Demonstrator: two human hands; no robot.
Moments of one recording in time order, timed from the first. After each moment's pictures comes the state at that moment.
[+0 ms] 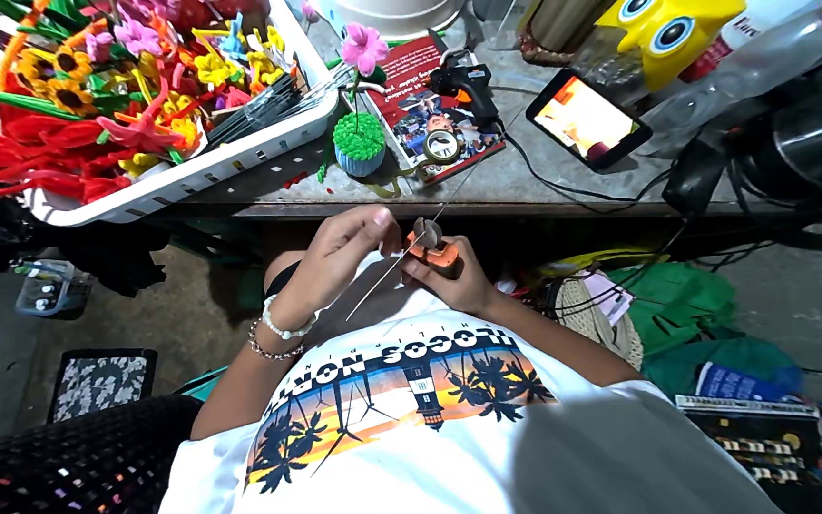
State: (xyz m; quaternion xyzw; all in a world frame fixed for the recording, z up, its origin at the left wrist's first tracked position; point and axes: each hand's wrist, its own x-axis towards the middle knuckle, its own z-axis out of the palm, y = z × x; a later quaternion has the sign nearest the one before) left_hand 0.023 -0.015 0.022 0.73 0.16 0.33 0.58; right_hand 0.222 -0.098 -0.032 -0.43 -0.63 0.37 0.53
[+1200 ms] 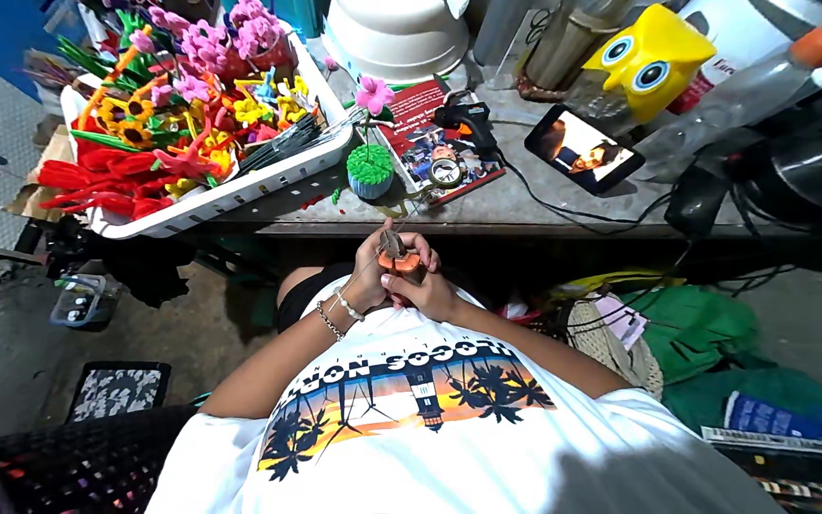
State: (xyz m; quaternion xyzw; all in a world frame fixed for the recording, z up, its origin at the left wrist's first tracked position) left_hand 0.076 -0.012 -0.046 0.41 0.15 0.27 0.86; right_hand 0.187 -0.084 -0.048 -0.44 -0.46 0.56 0.53
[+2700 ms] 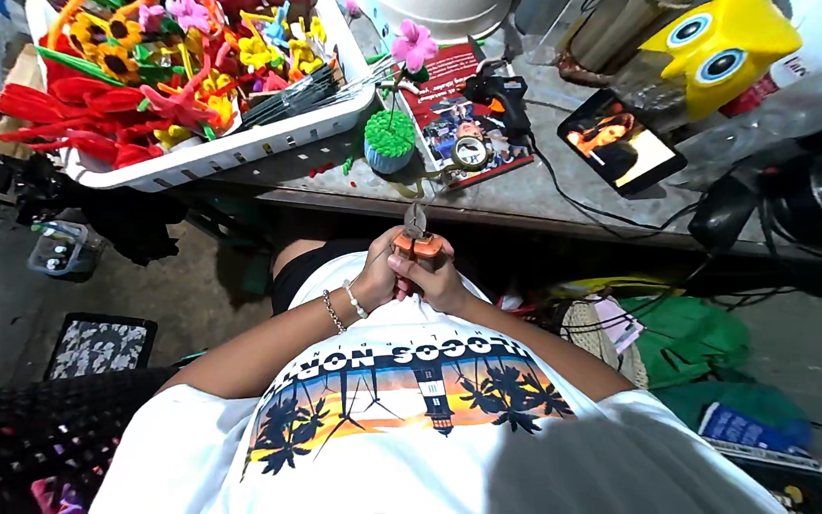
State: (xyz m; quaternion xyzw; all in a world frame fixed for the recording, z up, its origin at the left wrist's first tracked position) left_hand 0.070 -0.037 -0.043 0.33 0.37 0.27 0.82; right_hand 0.179 -0.085 -0.047 -0.41 -0.43 0.58 0.55
